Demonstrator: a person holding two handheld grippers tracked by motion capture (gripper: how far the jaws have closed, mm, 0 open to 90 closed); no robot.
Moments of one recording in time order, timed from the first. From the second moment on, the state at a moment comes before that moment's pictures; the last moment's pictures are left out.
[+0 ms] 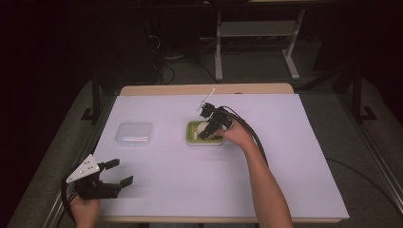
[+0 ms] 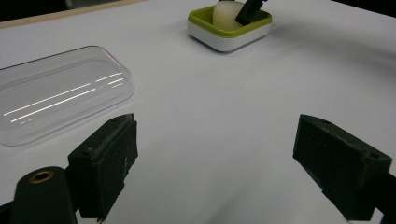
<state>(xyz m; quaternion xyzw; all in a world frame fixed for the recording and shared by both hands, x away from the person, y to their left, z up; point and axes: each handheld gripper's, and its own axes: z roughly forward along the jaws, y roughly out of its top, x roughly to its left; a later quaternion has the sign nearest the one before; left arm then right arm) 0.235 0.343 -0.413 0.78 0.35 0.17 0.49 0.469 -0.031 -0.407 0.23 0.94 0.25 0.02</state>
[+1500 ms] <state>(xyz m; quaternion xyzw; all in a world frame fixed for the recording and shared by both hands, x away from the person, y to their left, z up) 0.236 0.341 -0.413 0.78 0.35 0.17 0.49 0.404 -0.102 -0.379 0.24 0.92 0.32 0.01</state>
